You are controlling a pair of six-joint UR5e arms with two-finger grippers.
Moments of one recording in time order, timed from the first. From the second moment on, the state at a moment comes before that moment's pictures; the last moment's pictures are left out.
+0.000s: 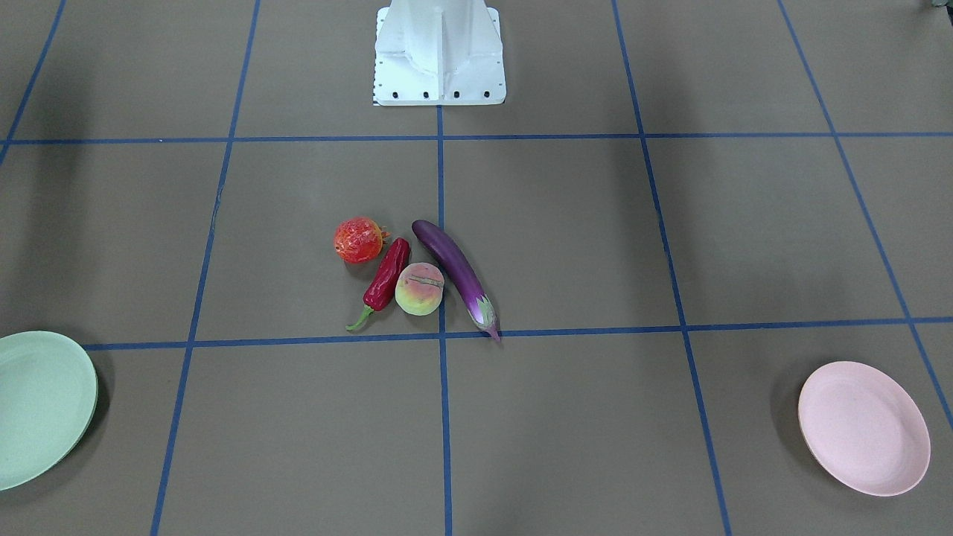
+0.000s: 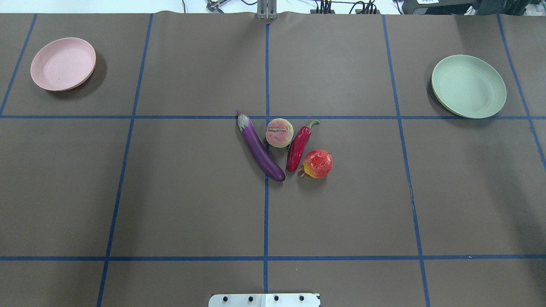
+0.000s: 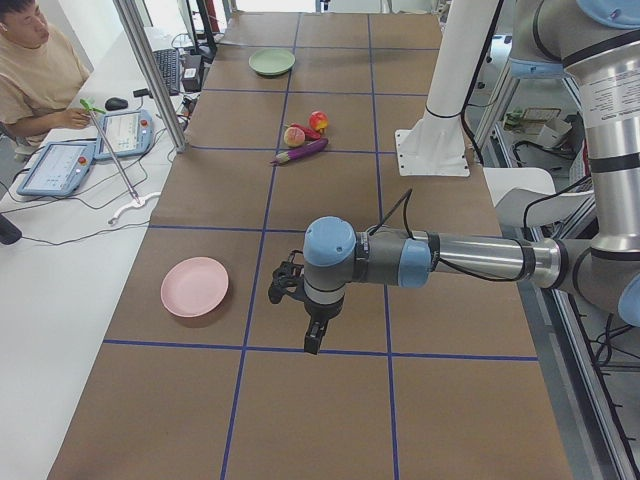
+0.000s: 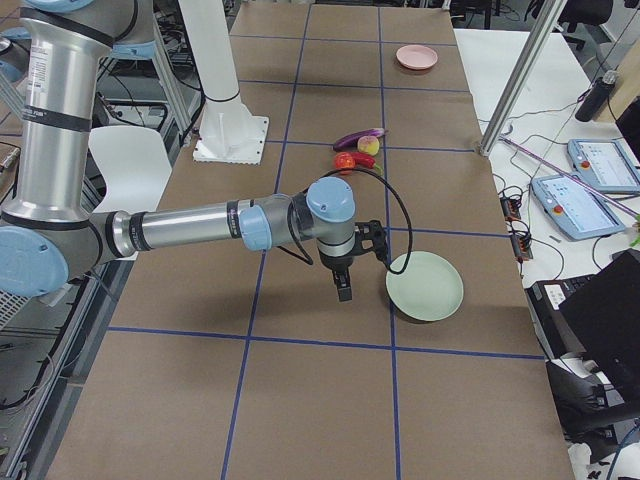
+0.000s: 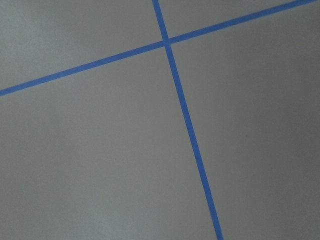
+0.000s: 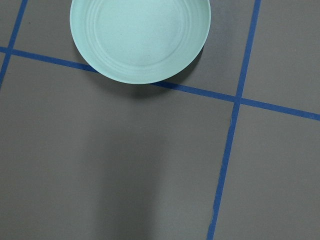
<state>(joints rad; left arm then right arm) -1.58 -1.30 -1.91 -1.58 -2.28 0.22 1.48 -1.77 1.93 -1.48 2.36 0.03</state>
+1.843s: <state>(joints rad) -1.58 -1.30 -1.90 -1.59 -2.28 0.22 0.78 -1.15 1.87 -1.49 2.12 0.87</state>
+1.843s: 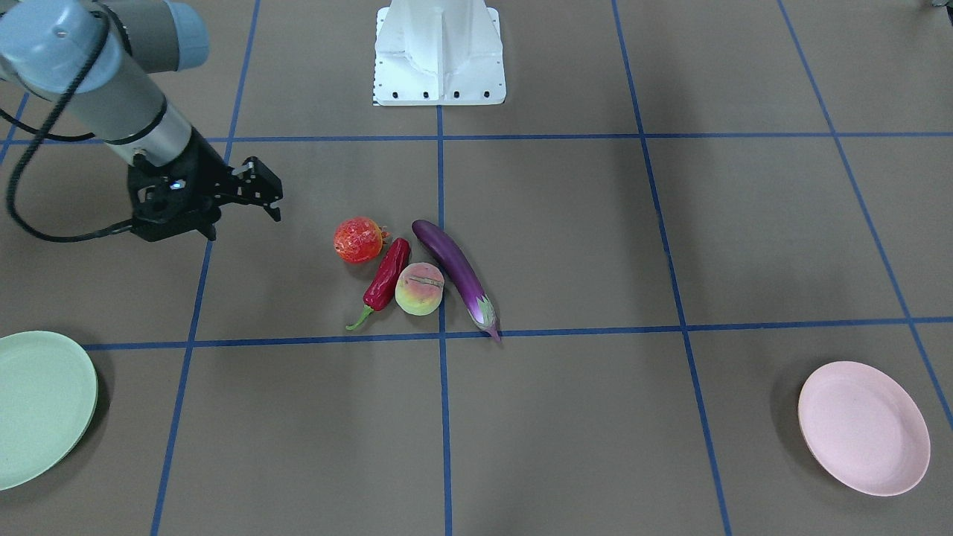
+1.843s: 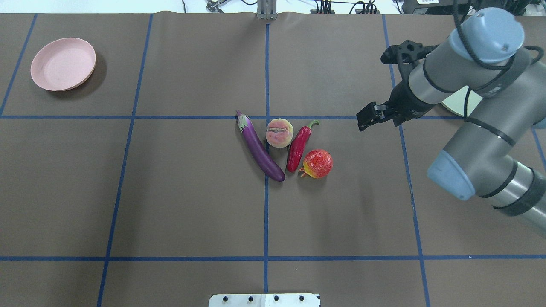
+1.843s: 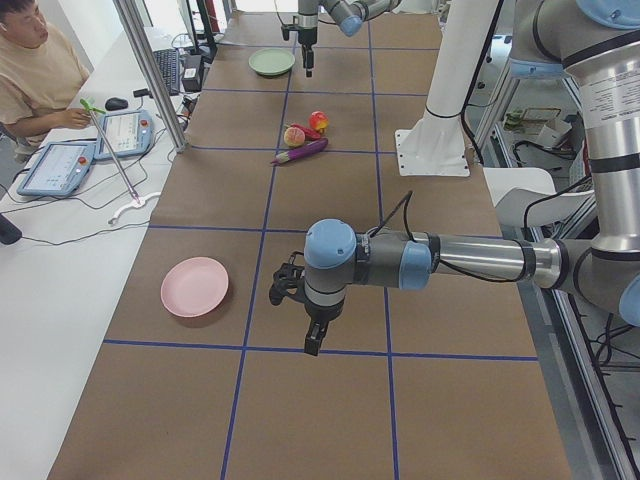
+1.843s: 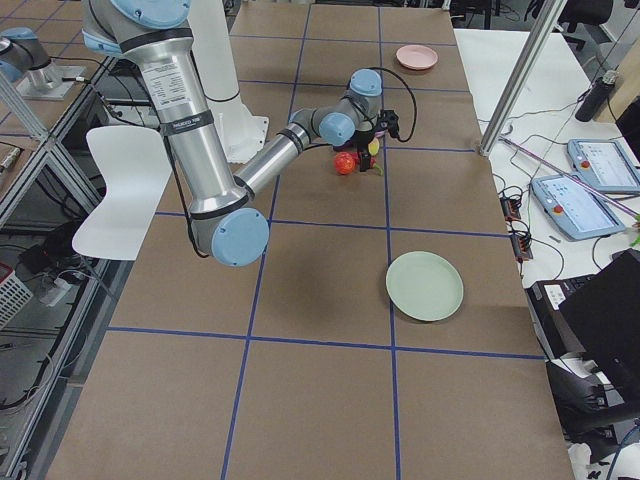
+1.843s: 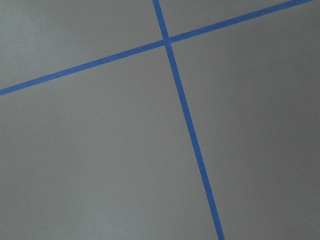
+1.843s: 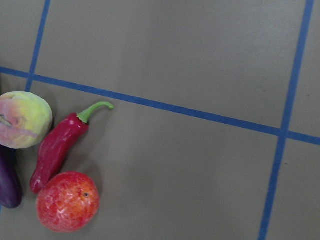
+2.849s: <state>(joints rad) -1.58 -1.30 -1.90 -1.59 -2.28 0.22 0.53 -0.99 1.69 -1.49 1.76 1.00</state>
